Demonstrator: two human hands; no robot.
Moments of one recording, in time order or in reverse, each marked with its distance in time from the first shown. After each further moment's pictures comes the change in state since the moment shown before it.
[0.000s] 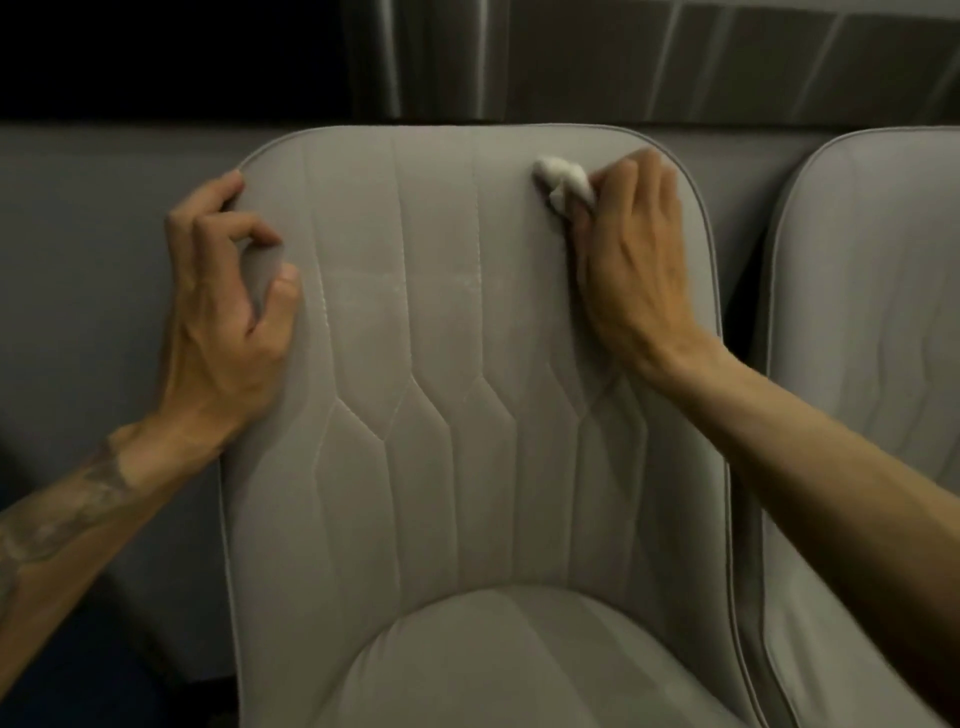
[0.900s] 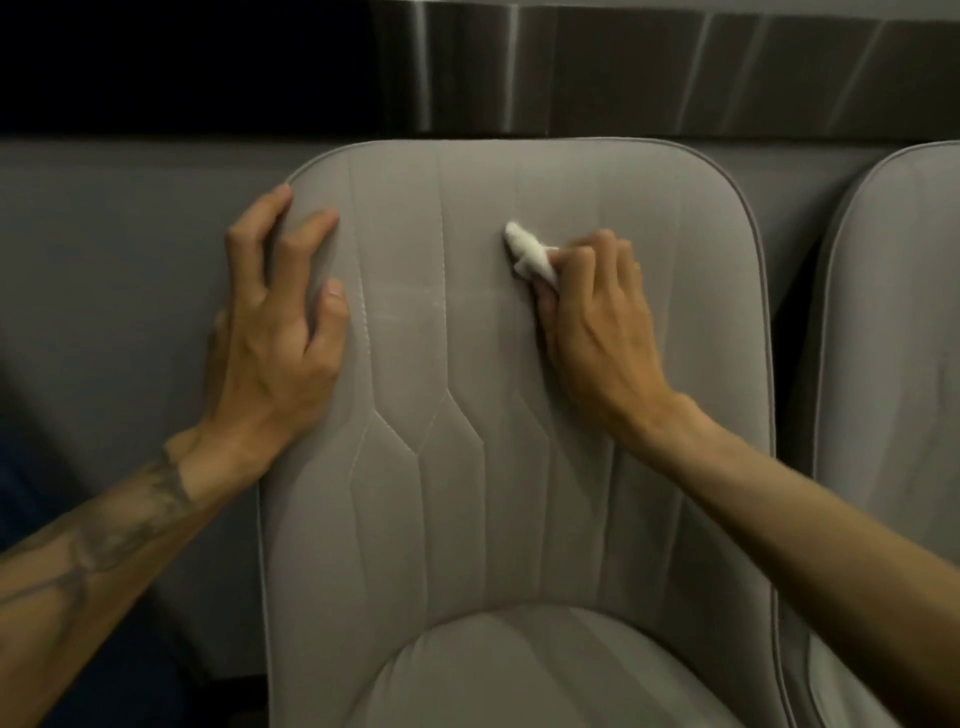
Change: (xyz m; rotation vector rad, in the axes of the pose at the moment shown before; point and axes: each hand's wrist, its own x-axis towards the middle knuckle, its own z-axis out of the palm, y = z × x) left_hand -0.002 0.005 0.000 0.199 -0.072 -0.129; right_hand -0.028 -0.050 0.015 0.075 -0.092 -0.073
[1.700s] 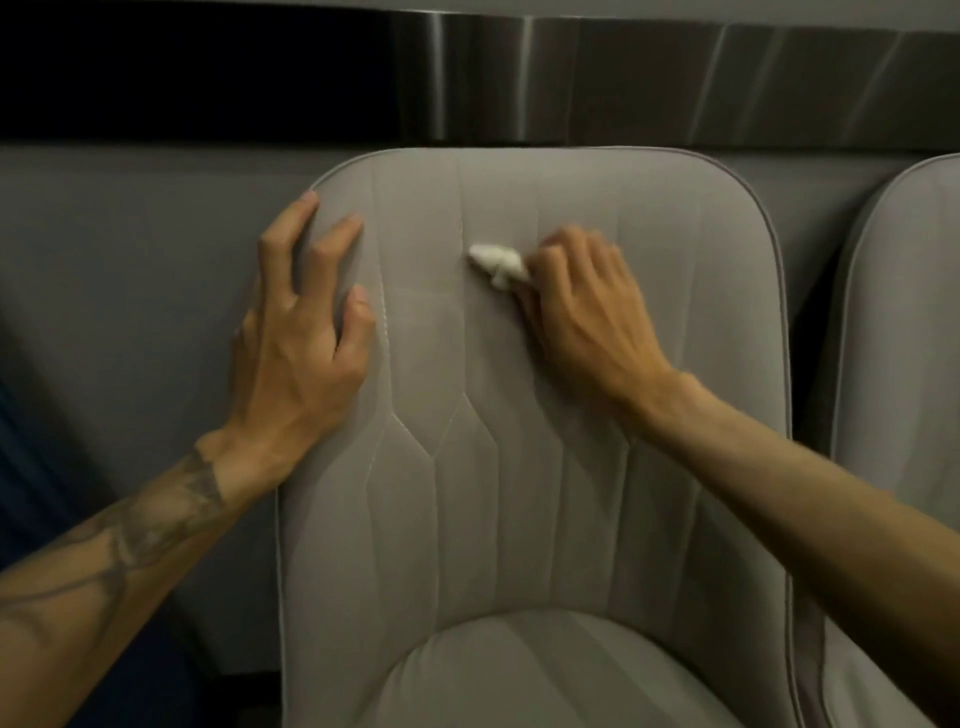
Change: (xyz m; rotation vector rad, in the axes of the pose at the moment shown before) left_hand -0.002 0.005 0.001 0.053 -0.024 -0.020; right_hand 0.019 -0.001 0.012 -0.012 0.007 -0.245
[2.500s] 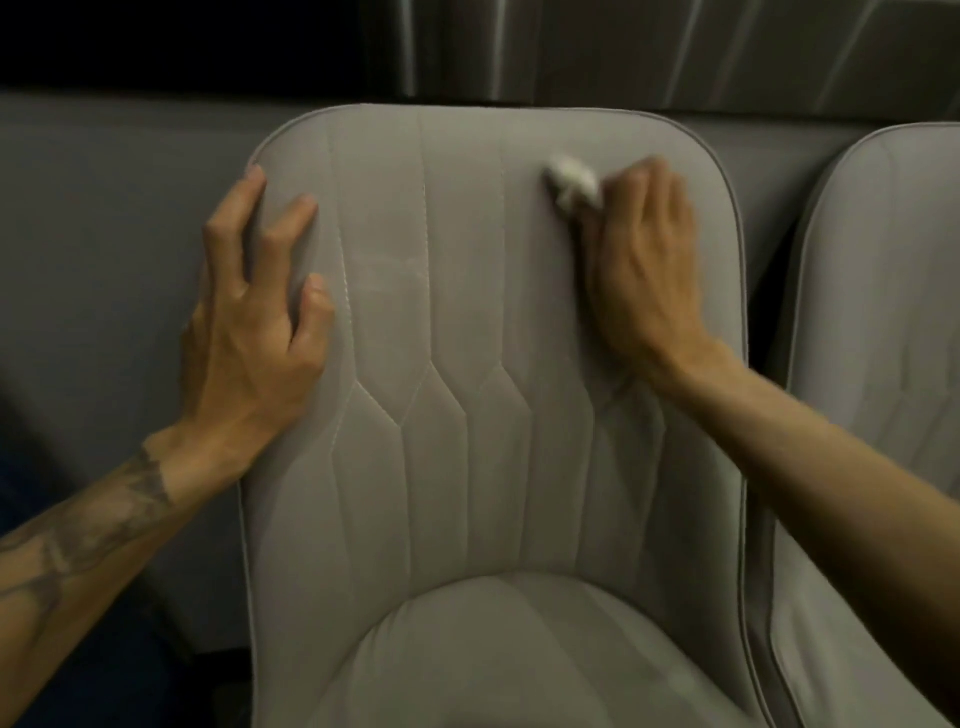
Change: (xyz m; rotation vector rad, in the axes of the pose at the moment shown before) left_hand -0.019 -0.006 0.004 -0.033 0.031 -0.007; right_hand -0.016 0.042 -0.020 -0.118 0.067 0.240
